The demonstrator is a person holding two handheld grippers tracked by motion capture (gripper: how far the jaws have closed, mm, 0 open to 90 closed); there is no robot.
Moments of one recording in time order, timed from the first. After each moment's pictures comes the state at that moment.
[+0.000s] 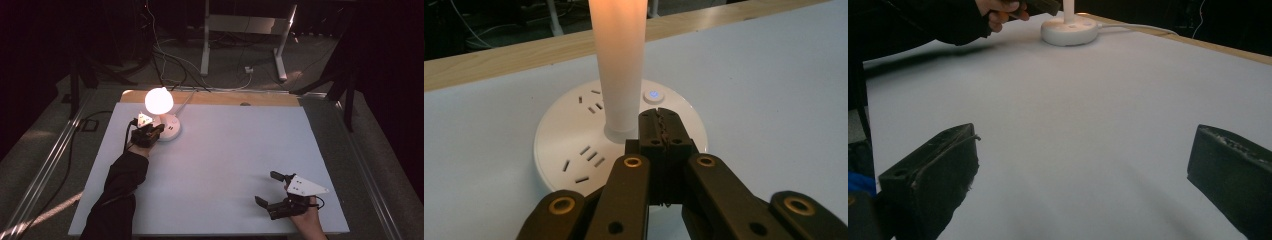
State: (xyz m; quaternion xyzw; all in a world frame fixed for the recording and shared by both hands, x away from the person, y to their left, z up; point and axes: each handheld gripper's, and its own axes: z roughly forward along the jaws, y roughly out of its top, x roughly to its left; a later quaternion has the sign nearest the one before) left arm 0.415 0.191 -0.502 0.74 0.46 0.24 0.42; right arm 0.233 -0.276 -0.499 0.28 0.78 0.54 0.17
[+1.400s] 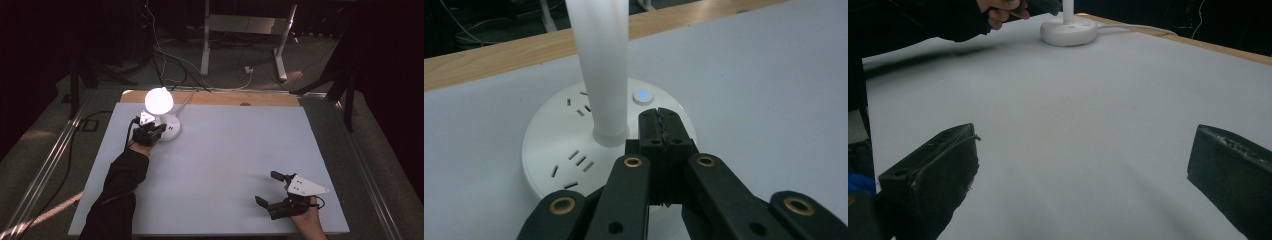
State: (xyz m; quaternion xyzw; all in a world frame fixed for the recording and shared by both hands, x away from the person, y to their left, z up) left arm 0.417 0.187 -0.494 0.75 0.46 0.23 0.42; right arm 0.233 -0.277 -0.499 0.28 0.78 0.54 0.17
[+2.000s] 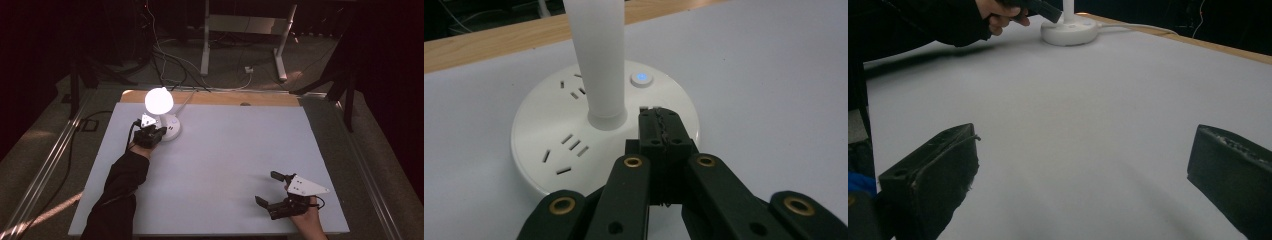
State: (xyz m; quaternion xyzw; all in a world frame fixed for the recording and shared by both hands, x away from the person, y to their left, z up) left arm 0.417 0.186 -0.507 0.76 0.46 0.22 0.41; right arm 0.233 -0.277 -0.499 0.28 0.78 0.54 0.16
